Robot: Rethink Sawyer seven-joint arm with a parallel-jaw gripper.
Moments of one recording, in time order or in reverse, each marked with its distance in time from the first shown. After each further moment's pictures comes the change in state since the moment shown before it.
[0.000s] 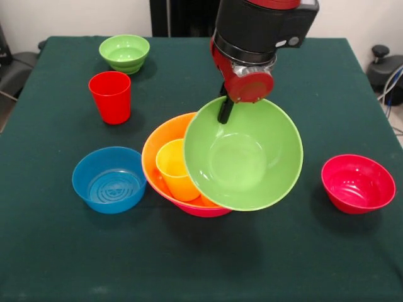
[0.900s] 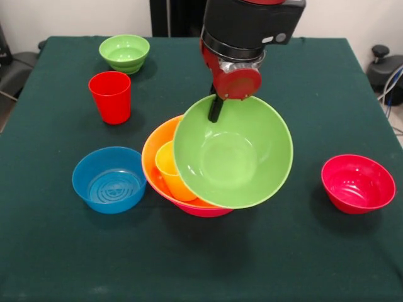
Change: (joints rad) arm -0.031 -0.032 0.032 0.043 -0.021 -0.046 -0.001
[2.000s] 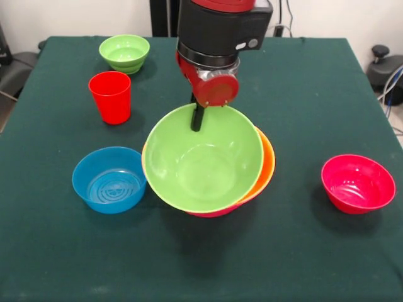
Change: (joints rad) arm -0.131 -0.080 0.204 0.076 -0.202 -0.115 -0.030
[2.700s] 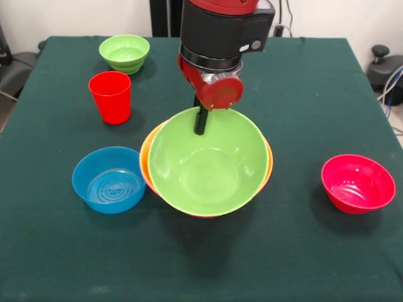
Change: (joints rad) arm -0.027 -0.020 0.056 0.003 -0.056 -0.006 0.000
